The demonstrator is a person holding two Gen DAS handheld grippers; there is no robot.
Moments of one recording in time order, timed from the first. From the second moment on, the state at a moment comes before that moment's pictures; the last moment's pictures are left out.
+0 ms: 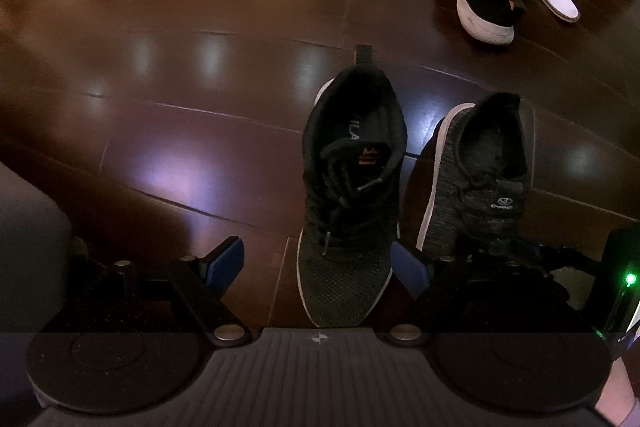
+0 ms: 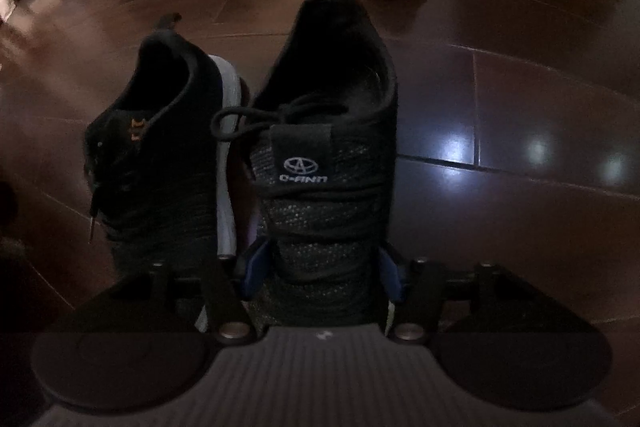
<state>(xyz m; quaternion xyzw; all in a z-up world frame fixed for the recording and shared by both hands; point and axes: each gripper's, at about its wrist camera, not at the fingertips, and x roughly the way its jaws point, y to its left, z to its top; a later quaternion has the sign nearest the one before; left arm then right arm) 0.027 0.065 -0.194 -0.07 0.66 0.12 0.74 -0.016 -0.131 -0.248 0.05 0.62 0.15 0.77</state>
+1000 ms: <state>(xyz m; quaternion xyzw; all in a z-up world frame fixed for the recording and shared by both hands) 0.073 0.025 -0.143 -0.08 0.60 0.10 0.79 0.021 -0.185 -0.123 0.10 0.49 0.07 0.87</state>
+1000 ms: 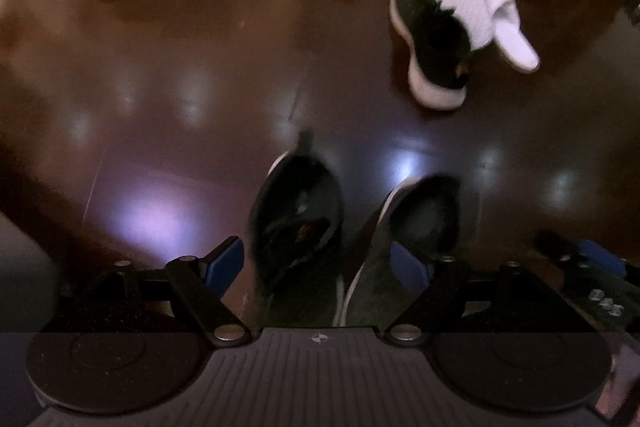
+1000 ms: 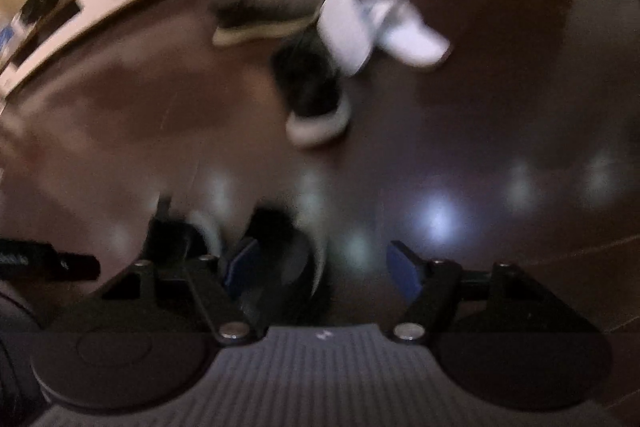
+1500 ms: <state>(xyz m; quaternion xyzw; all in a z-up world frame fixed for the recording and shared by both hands) 0.232 0.003 -0.176 -0.19 0.58 0.08 0.79 0.096 -0.207 -0.119 0.13 0.43 0.07 0.89</state>
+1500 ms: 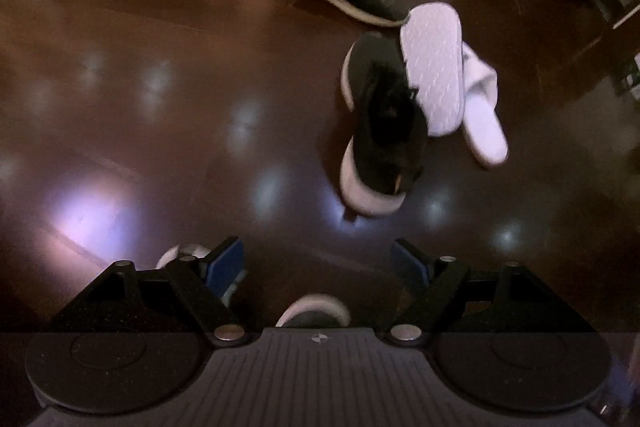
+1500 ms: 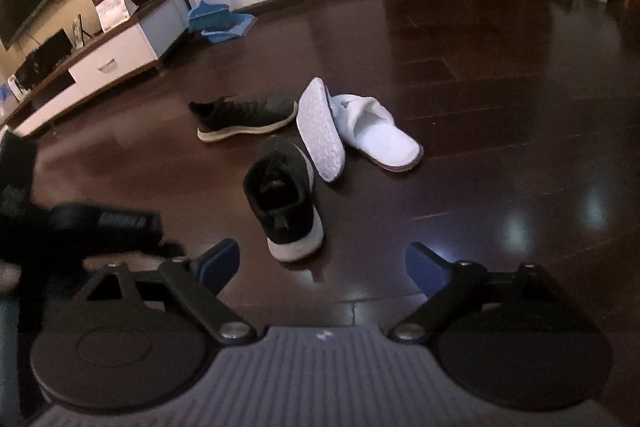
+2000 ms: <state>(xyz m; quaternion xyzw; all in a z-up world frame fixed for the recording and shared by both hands) 0.325 -0.013 -0.271 -0.26 0.60 0.13 0.75 0.143 -0.236 -0.198 0.14 0.47 0.05 0.87</state>
